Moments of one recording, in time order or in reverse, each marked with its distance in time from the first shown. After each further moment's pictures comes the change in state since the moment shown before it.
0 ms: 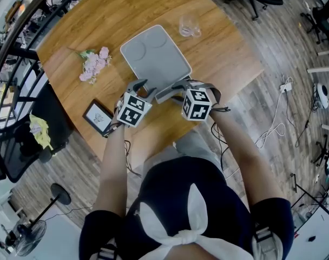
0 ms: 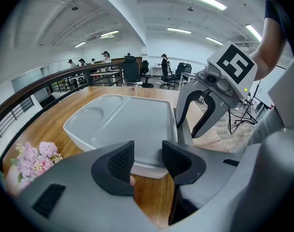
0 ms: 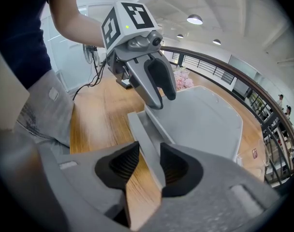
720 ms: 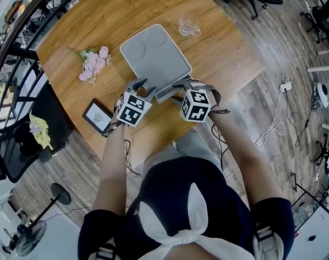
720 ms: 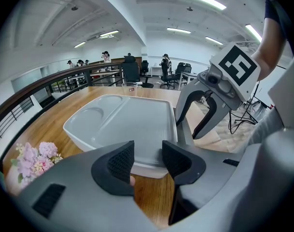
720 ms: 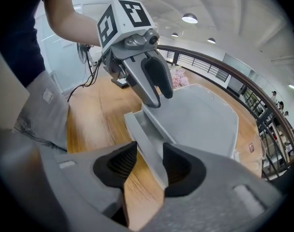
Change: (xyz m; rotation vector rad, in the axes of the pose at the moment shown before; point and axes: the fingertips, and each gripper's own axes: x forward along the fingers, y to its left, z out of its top) left arm 0.001 0.001 -0.002 0.003 0.002 -0.003; right arm 0.002 -0.001 -0.002 0.047 0.016 -0.045
